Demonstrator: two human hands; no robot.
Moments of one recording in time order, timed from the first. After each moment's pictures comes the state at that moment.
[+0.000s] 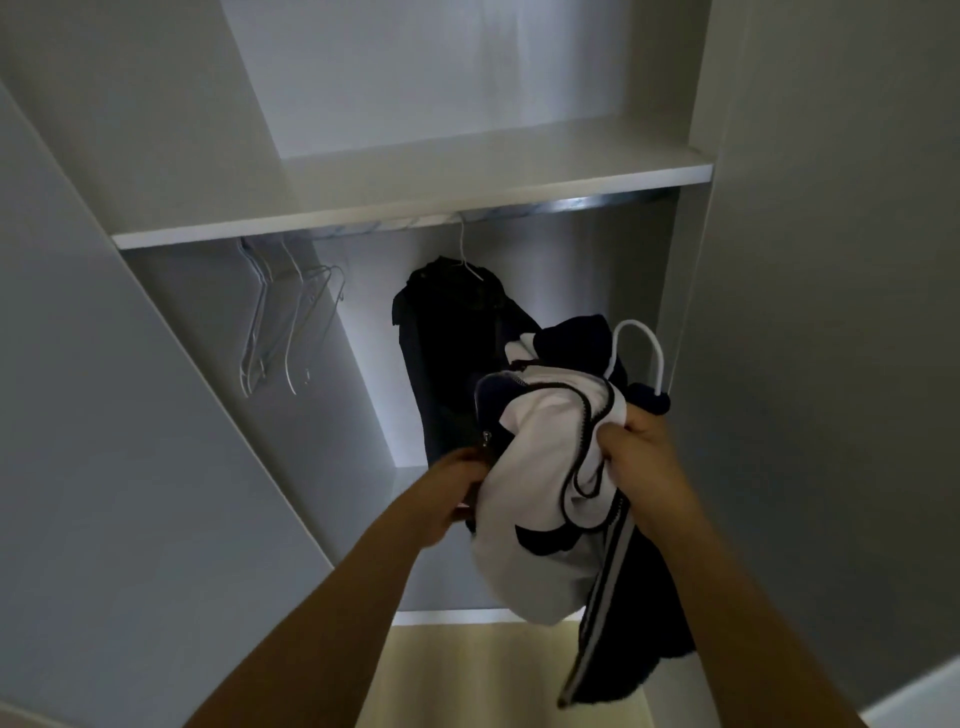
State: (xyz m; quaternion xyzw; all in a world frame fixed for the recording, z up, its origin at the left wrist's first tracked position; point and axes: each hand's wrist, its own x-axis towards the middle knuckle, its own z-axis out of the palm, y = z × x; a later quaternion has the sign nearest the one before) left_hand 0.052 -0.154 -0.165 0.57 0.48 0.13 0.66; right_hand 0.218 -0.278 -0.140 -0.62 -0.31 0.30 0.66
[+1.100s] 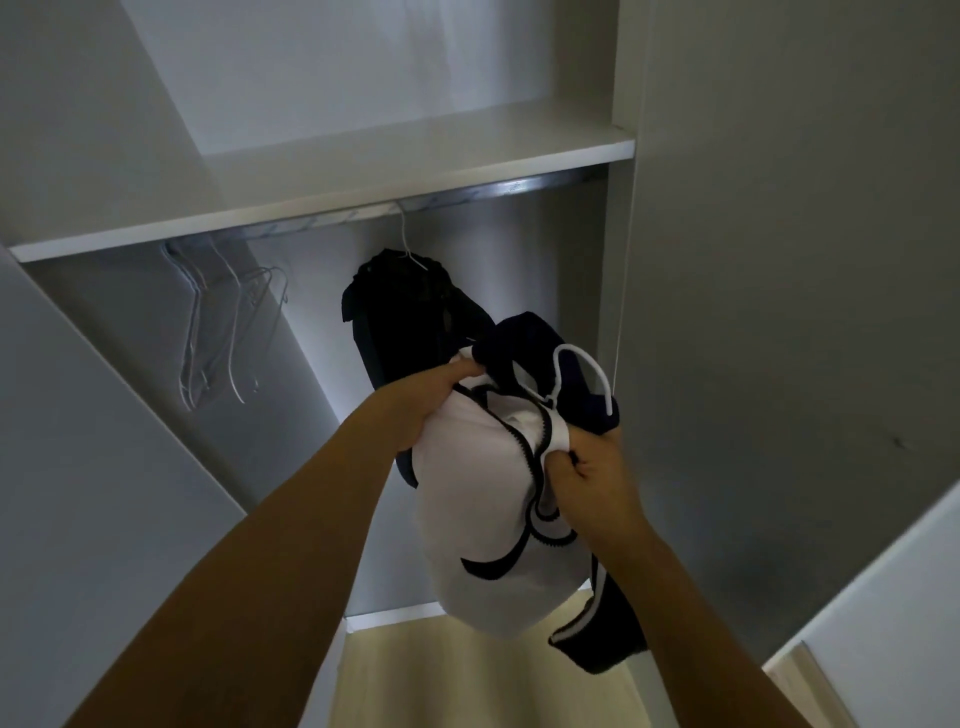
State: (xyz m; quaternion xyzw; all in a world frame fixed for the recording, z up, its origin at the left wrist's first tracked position) left_hand 0.107 -0.116 -0.106 0.61 0.50 0.06 0.61; right_hand 0.192 -0.311 -0.170 -0.69 -0.41 0.13 0.58
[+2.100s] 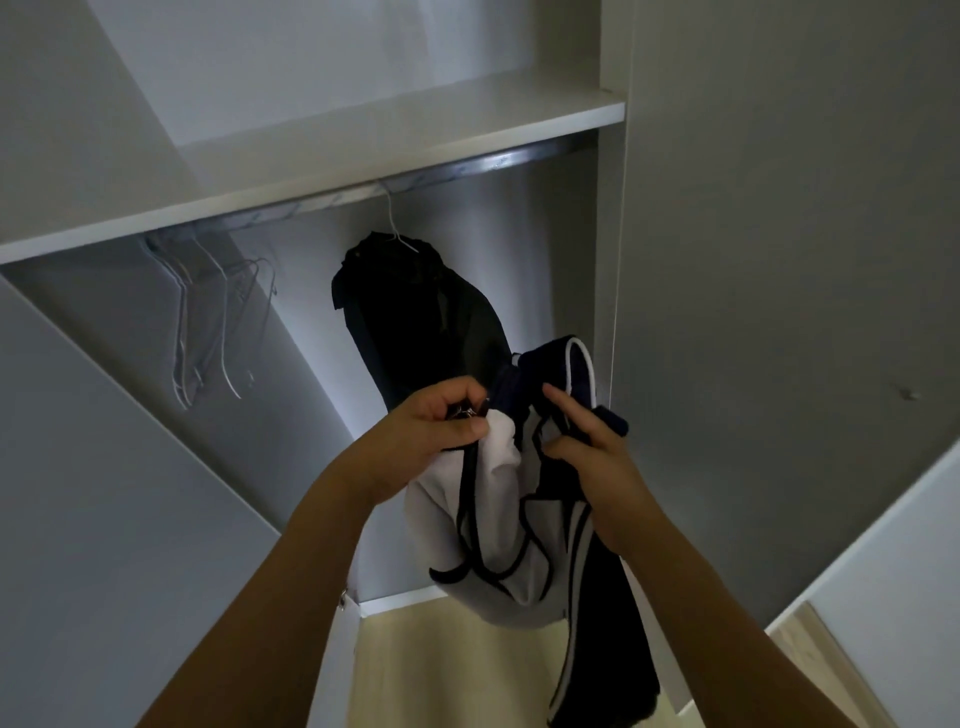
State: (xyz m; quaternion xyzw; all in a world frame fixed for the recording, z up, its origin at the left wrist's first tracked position) left_hand 0.041 -0.178 -0.100 0.78 0.15 0.11 0.59; right_hand 0.181 -0.318 -0.173 -0.53 -0.23 0.39 0.72
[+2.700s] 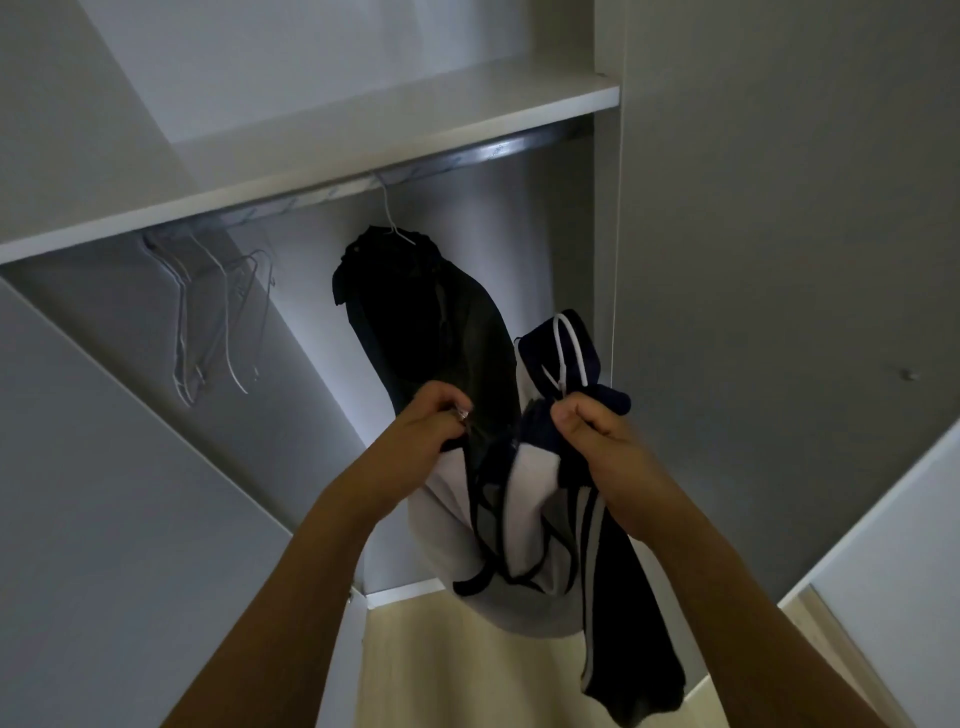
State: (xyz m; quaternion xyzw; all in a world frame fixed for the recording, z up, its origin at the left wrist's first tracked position) left_hand 0.037 -0.185 -0.116 0.78 0.32 0.14 0.52; right_hand 0.185 -0.328 -0.165 -0.53 -0.33 0.38 0.68
